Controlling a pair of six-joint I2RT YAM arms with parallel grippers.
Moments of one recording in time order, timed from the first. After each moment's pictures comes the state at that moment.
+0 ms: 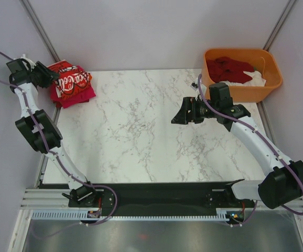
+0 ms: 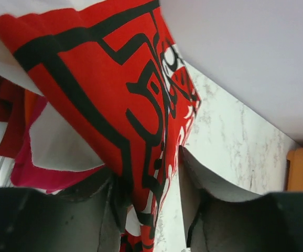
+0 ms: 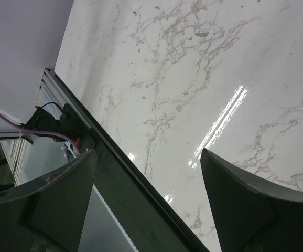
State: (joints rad) left arm 0.55 2.16 2.06 -0.50 0.59 -0.40; right arm 0.35 1.31 1.15 -0.52 -0.66 0.37
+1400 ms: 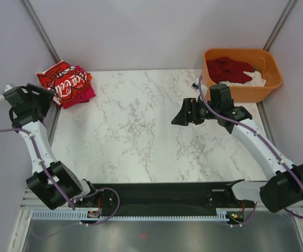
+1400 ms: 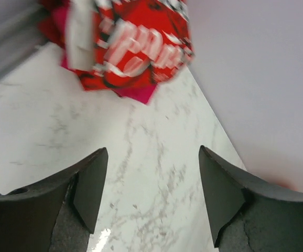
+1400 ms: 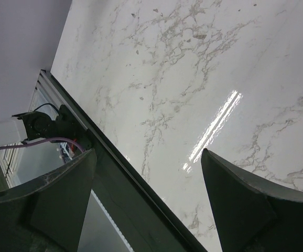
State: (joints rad) left arm 0.63 1.30 1.24 -0.44 0.25 -0.71; right arm 0.36 1.28 1.14 -0.52 -0.64 0.36
